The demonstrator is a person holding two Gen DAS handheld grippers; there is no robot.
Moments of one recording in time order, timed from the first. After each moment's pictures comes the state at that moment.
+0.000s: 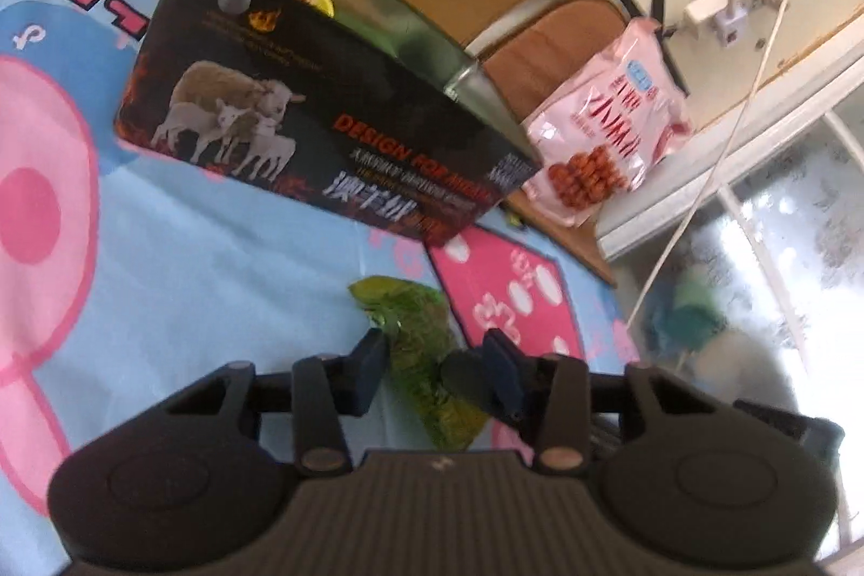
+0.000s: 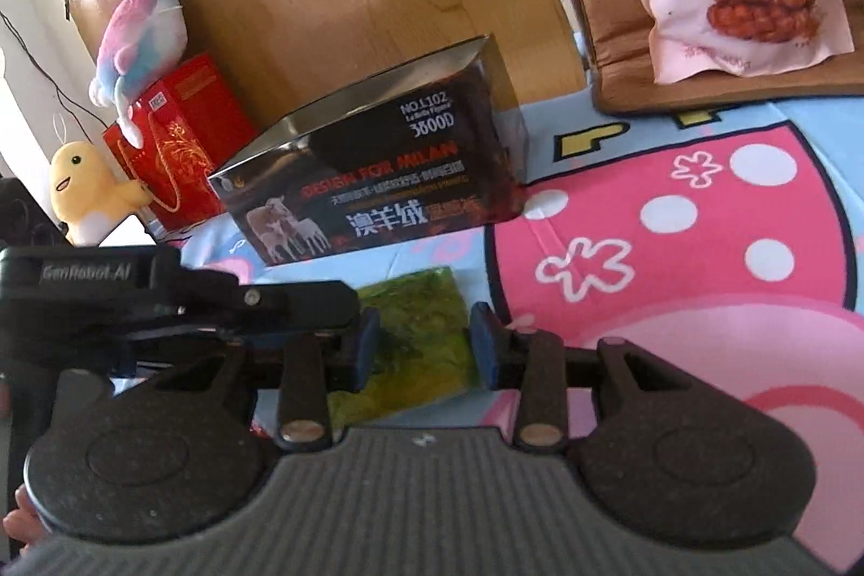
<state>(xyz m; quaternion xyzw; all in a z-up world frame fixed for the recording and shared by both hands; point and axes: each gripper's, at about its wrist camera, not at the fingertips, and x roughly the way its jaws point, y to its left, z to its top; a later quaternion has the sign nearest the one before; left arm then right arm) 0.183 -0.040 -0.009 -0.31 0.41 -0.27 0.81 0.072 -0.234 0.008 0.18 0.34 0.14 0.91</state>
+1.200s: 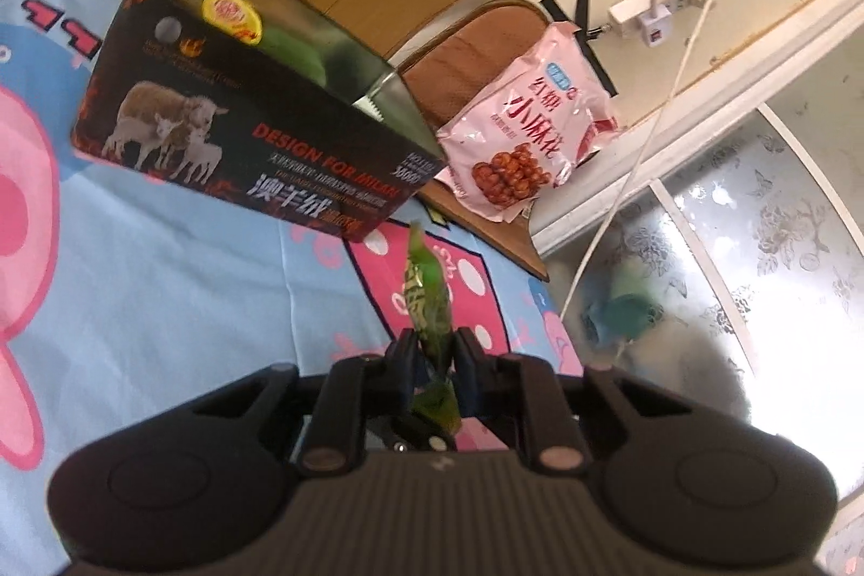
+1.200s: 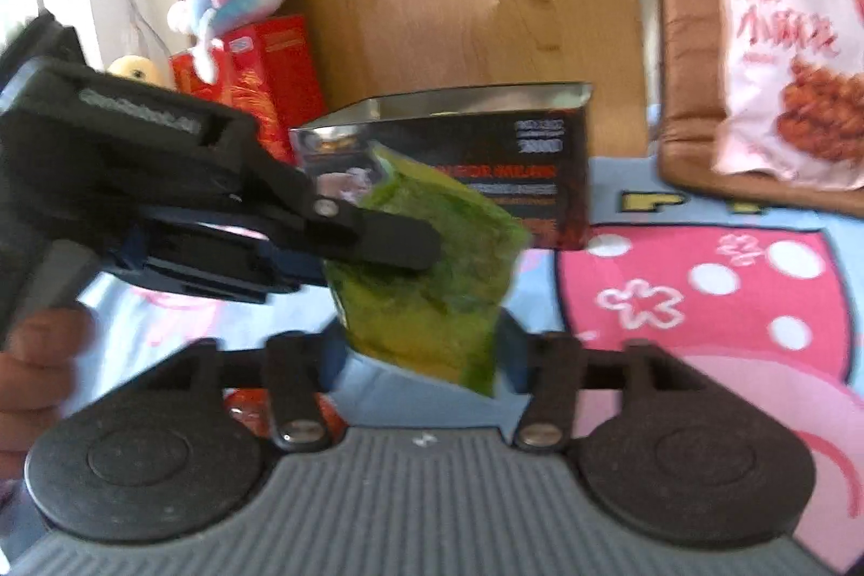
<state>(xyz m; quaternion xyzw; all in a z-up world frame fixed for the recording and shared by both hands) 0.158 -0.045 0.021 -0.30 0.39 -0.32 0.81 0.046 -0.195 0.016 0.04 0.28 0.17 0.94</state>
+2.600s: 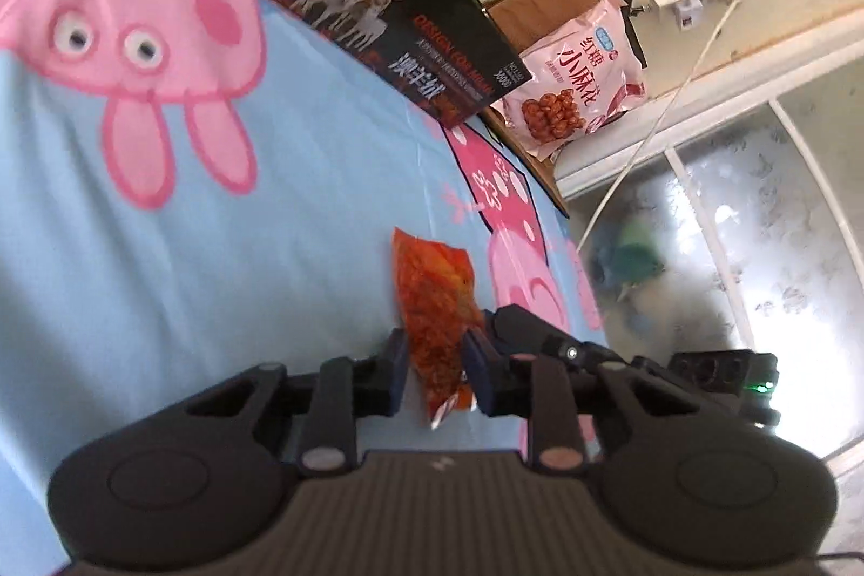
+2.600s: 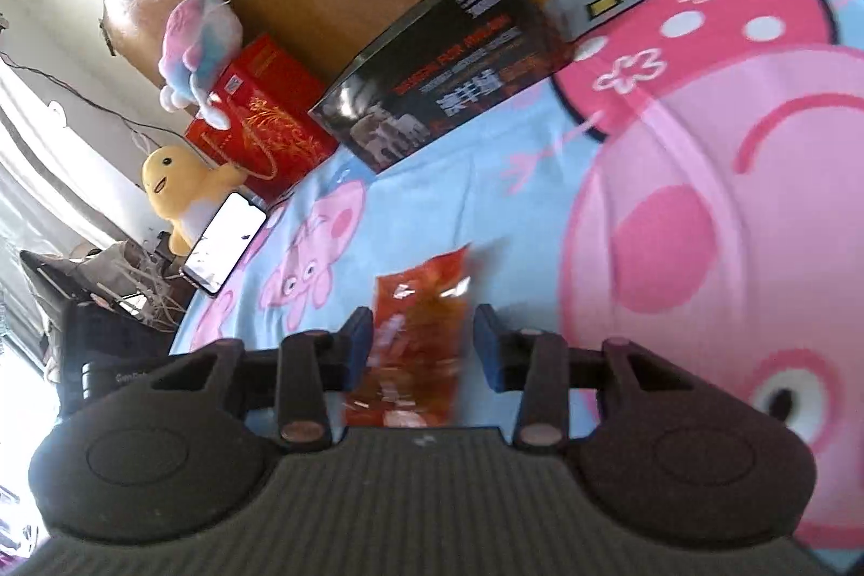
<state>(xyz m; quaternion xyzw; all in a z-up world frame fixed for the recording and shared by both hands) 0.087 0.024 -0.024 -0.33 0.44 -0.31 0.77 0.004 -0.216 0.009 0.31 0.38 0.20 0.85</state>
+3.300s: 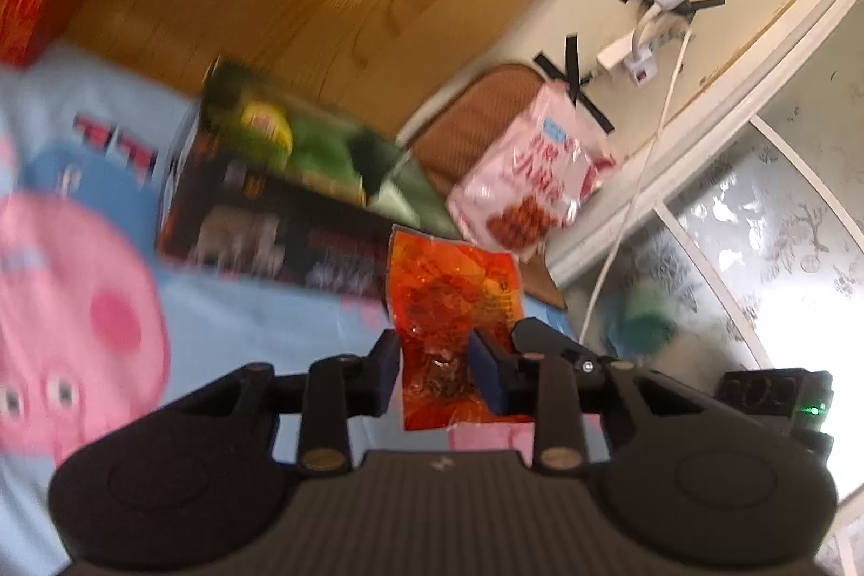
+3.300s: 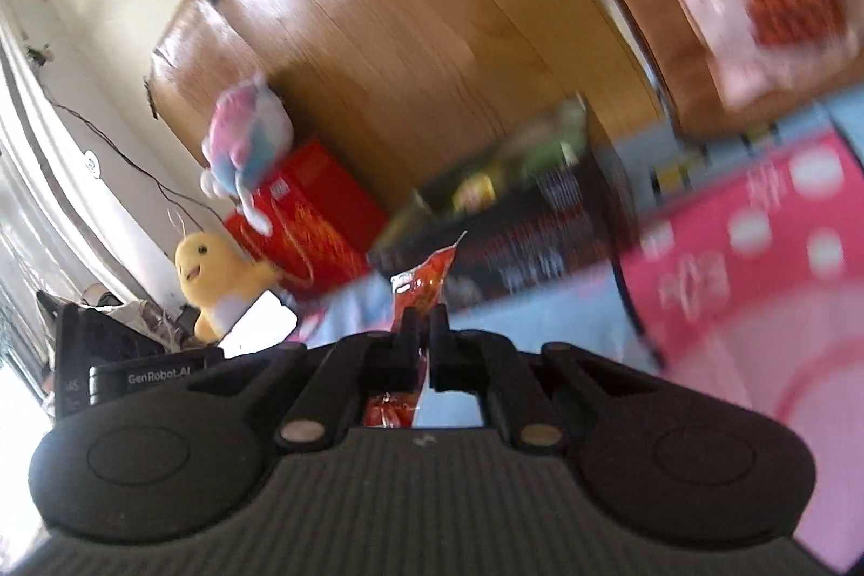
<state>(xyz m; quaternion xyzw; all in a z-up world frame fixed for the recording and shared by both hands) 0.152 0.004 0.068 -0.26 0.35 -0.30 0.85 0.045 -0.228 0.072 0.29 0.27 0.20 0.90</state>
